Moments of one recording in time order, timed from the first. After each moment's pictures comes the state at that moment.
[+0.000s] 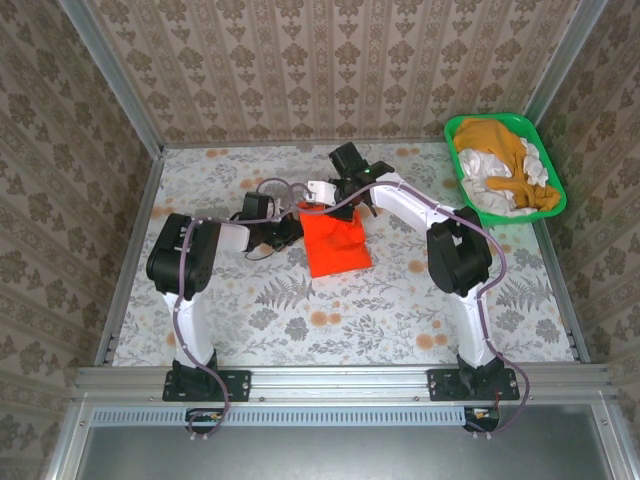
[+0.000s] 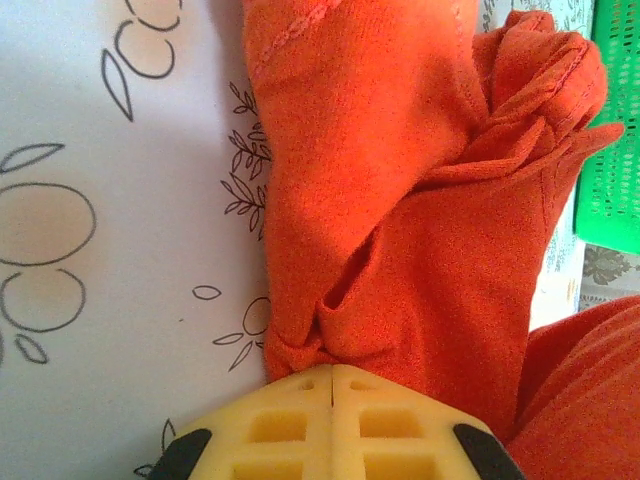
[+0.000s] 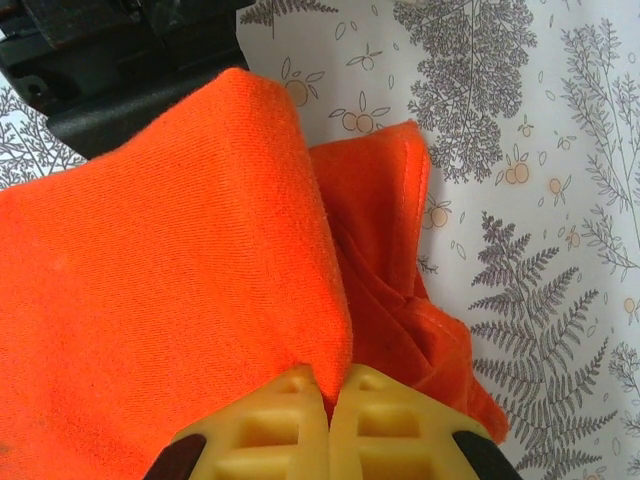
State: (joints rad) left arm -0.33 2.01 0.99 0.19 0.66 -0.75; right arm 0.51 2.15 1.84 -0.70 -0.22 -0.94
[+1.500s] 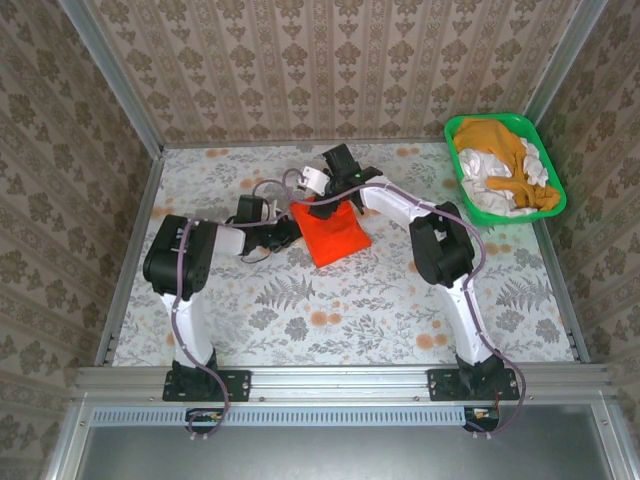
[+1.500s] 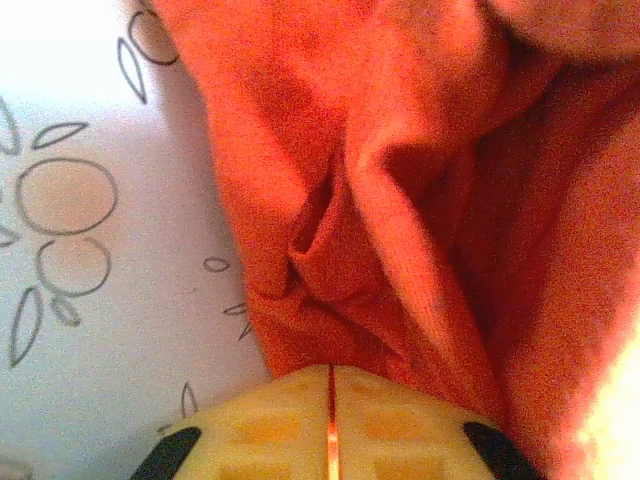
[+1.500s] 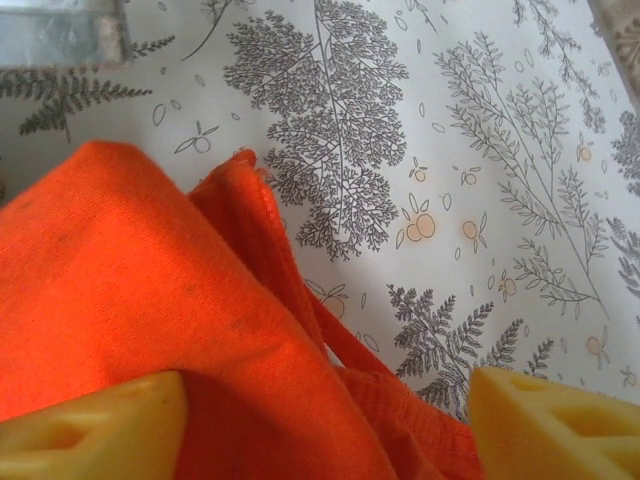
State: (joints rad) left arm -0.31 1.98 0.93 0.26 0.70 -0.73; right arm 0.51 2.29 1.89 -0.44 -0.18 -0.65
